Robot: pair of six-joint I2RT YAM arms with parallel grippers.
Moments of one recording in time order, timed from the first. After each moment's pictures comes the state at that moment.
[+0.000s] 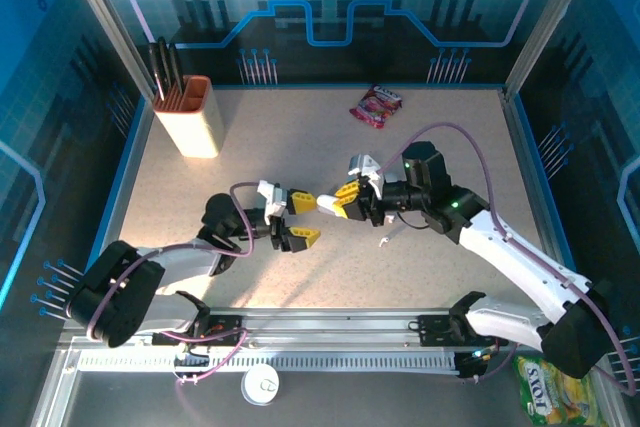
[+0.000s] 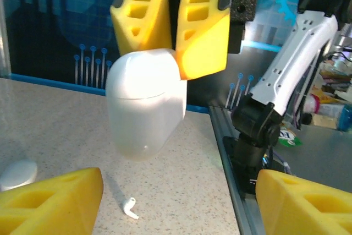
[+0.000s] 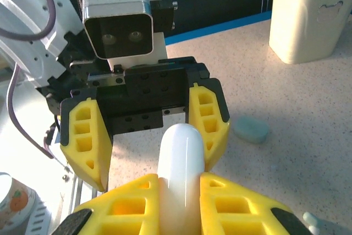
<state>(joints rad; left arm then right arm) -0.48 1.31 0.33 1.14 1.00 -0.27 0.59 1.11 0.92 -0.31 -0.74 -0.19</state>
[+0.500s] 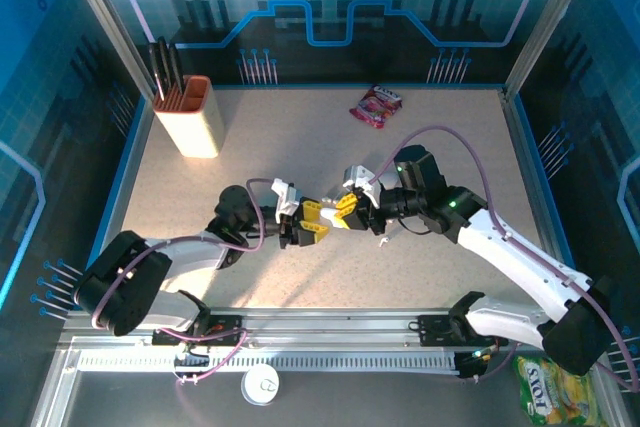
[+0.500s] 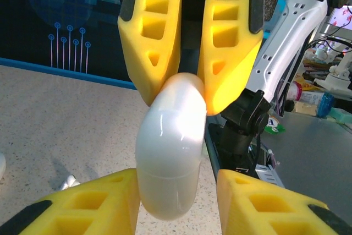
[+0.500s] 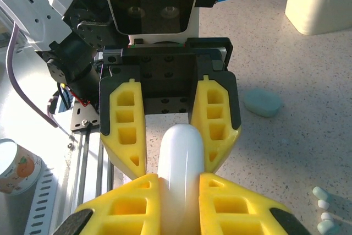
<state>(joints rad) -0.52 1.38 0.40 1.05 1.03 -0.26 0.63 1.12 0.94 -0.45 -0.70 -0.28</state>
